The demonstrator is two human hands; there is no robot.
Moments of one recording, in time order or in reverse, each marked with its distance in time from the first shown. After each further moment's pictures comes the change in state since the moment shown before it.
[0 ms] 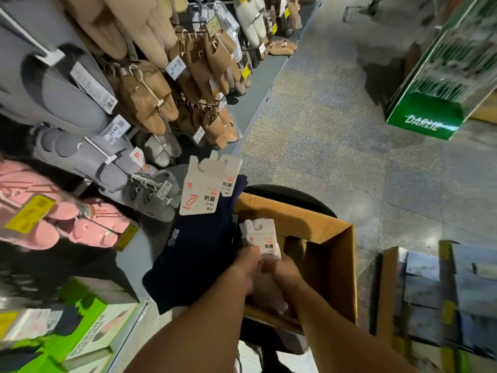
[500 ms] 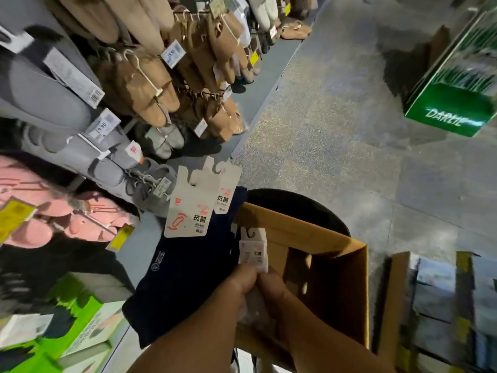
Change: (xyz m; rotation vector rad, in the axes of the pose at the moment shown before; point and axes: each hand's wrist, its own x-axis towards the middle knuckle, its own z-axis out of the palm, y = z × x) left_hand 0.045 0.004 -0.005 0.216 0.162 -0.101; right_hand 0.007 -0.030 0.027 0.011 -0.135 0.145
